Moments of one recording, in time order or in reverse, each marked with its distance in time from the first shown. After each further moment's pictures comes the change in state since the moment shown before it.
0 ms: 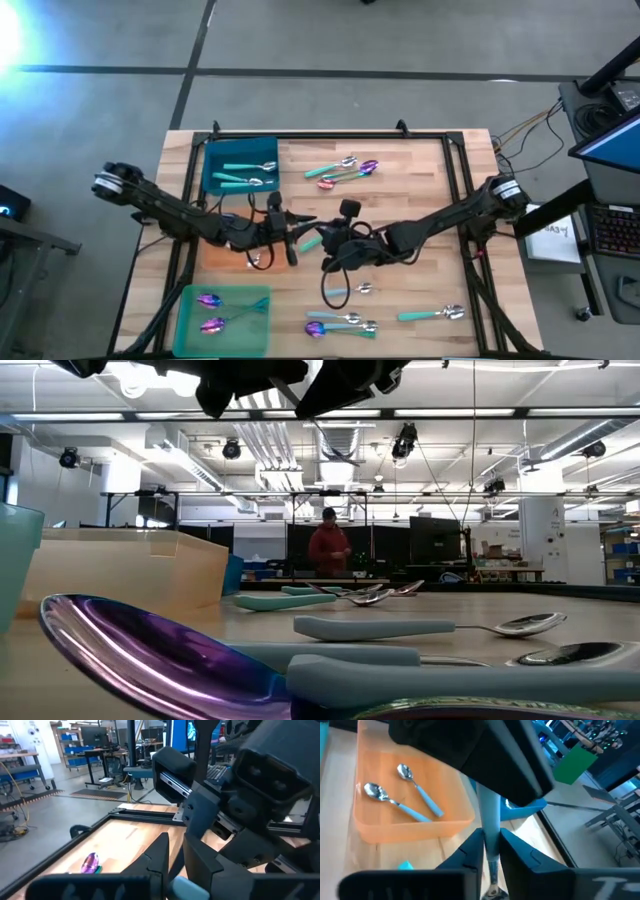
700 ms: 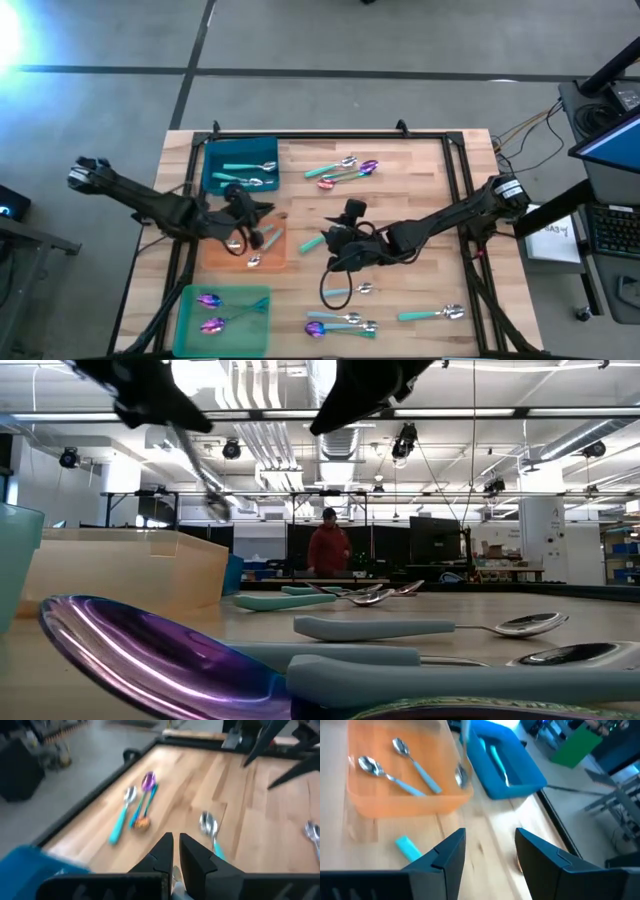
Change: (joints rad) left arm -0.020 -0.427 -0.002 -0.971 -0.133 -0.365; right arm 0.006 -0.010 0.003 -0.162 -0.004 0.103
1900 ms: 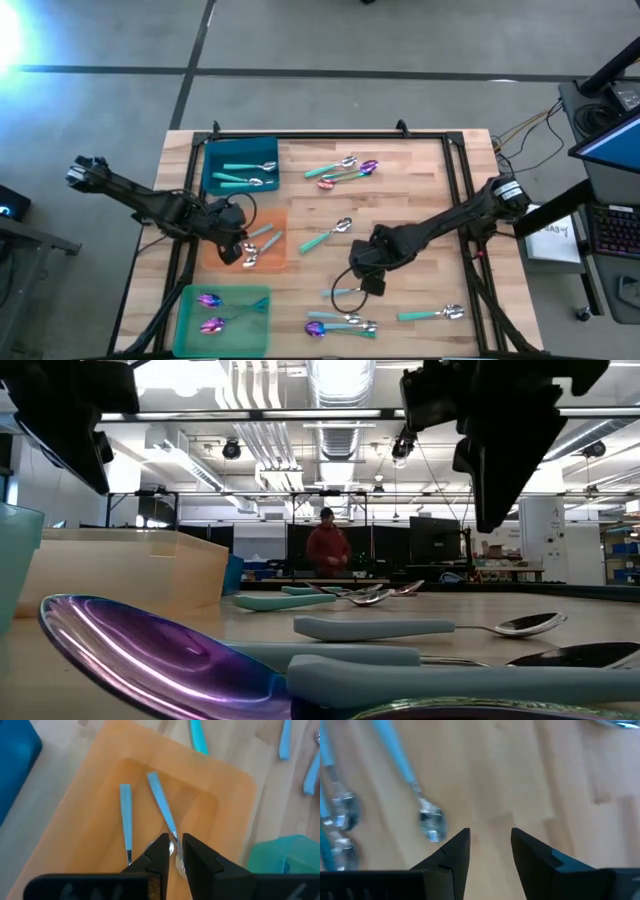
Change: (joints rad) left arm -0.020 -0.075 0.000 -0.530 0.509 -0.397; right arm 0.028 0.011 -0.018 -0.602 -0.725 0.577
